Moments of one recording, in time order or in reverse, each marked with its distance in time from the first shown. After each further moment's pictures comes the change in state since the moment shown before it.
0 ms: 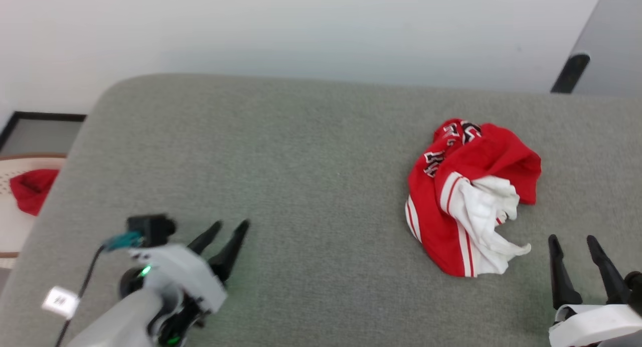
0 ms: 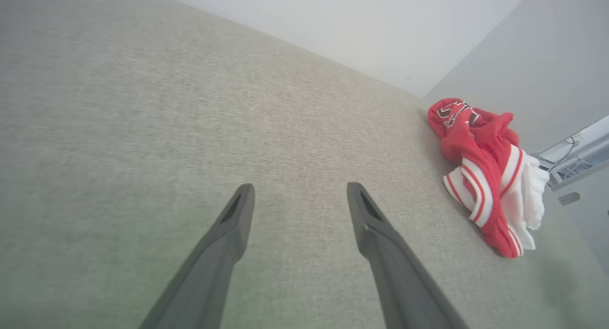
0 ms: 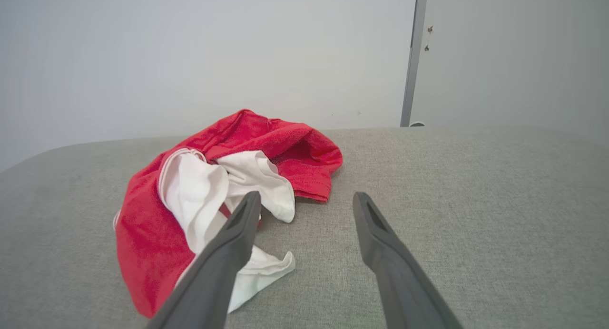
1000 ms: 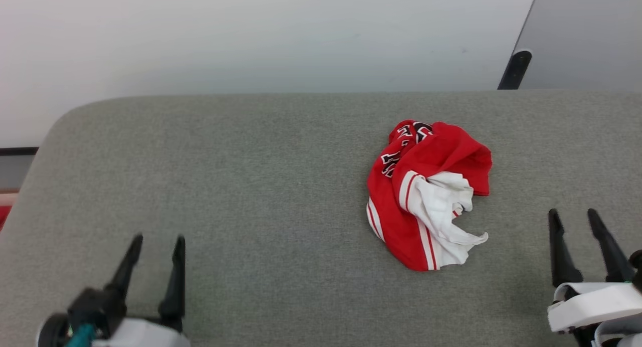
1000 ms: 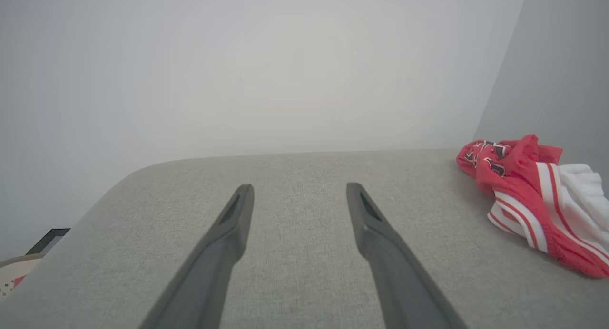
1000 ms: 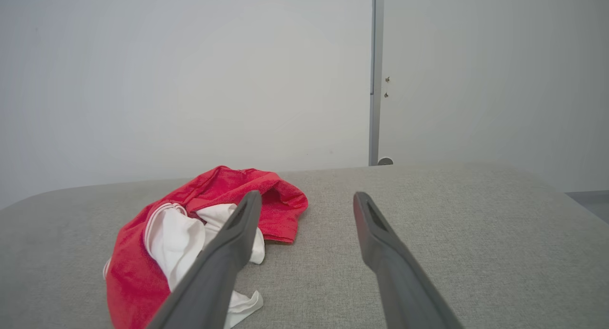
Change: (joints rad) left arm 0.602 -0.143 0.844 -0.560 0.957 0.183 -0.007; right arm -0.036 -0.008 0.008 -0.078 0.026 0.000 0.023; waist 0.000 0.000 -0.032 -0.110
